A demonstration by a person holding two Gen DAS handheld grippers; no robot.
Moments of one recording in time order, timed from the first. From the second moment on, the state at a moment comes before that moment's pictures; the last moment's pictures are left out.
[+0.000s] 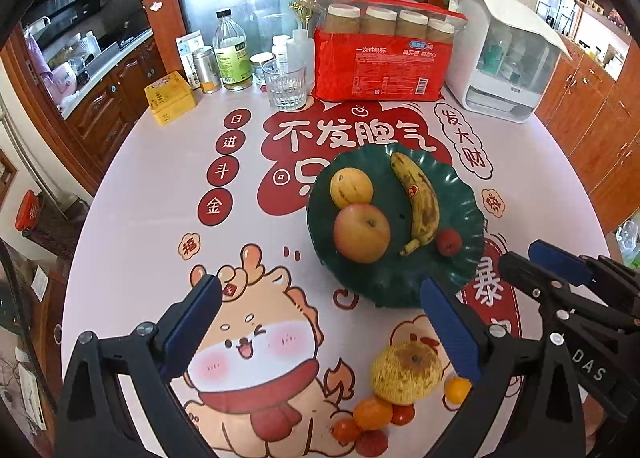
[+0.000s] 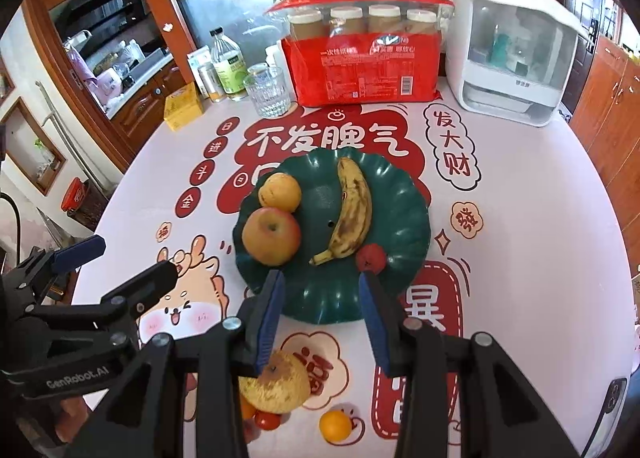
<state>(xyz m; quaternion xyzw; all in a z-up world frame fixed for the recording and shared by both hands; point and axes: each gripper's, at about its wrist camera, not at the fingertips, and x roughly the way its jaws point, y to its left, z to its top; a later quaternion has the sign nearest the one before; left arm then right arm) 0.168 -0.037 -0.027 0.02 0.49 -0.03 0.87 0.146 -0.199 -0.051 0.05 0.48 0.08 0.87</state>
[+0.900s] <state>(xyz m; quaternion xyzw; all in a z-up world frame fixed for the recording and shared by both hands) 0.083 -0.022 -0.051 0.02 0.48 -0.01 0.88 0.046 -0.201 -0.055 0.02 0.44 0.08 0.90</state>
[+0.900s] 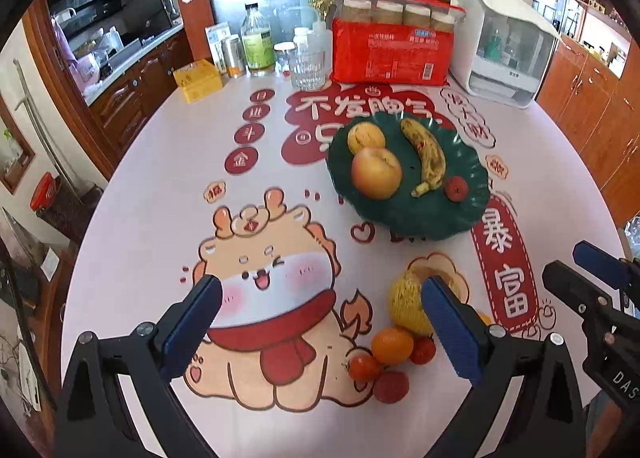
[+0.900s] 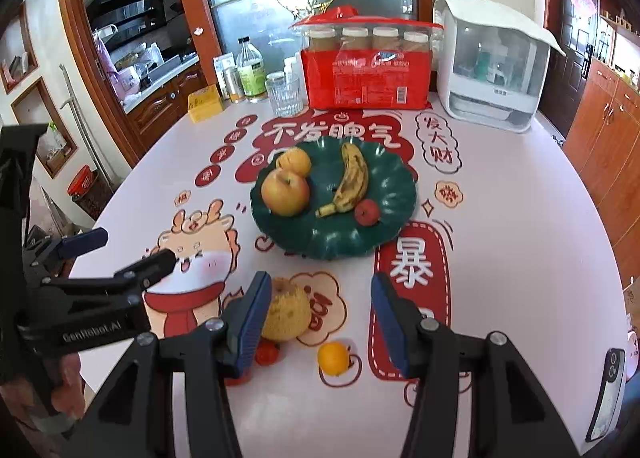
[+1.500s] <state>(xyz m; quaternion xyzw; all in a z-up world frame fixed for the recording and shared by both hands) 0.073 -0.016 -0.157 -0.01 0.59 -0.06 0.80 0.035 -0.220 -0.153 0.03 0.53 0.06 0.85</state>
